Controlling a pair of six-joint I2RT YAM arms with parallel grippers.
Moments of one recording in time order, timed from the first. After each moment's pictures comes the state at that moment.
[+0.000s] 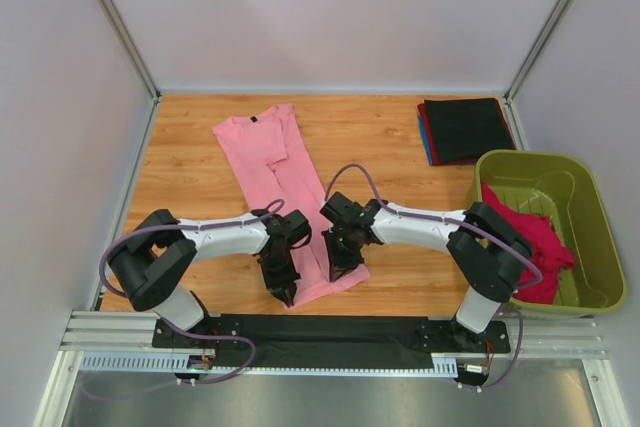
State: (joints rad) left arm -0.88 1.57 0.78 -0.81 0.25 -1.20; right arm 0.92 1.72 0.99 -0.55 -0.30 0.70
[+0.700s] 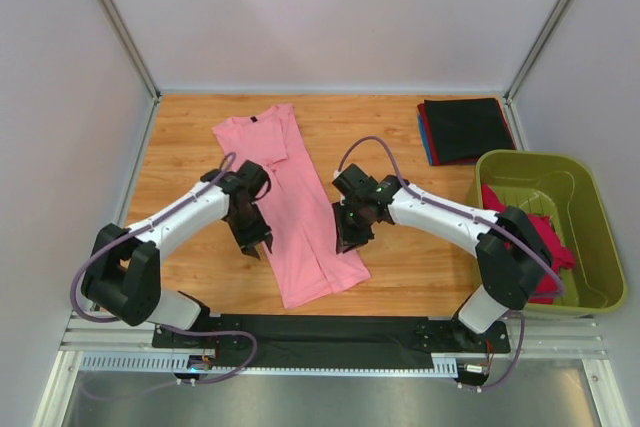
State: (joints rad) left arm -0.52 1.43 0.95 -1.01 0.12 -1.01; right arm 0.82 1.62 1.12 -0.71 -0.21 0.65
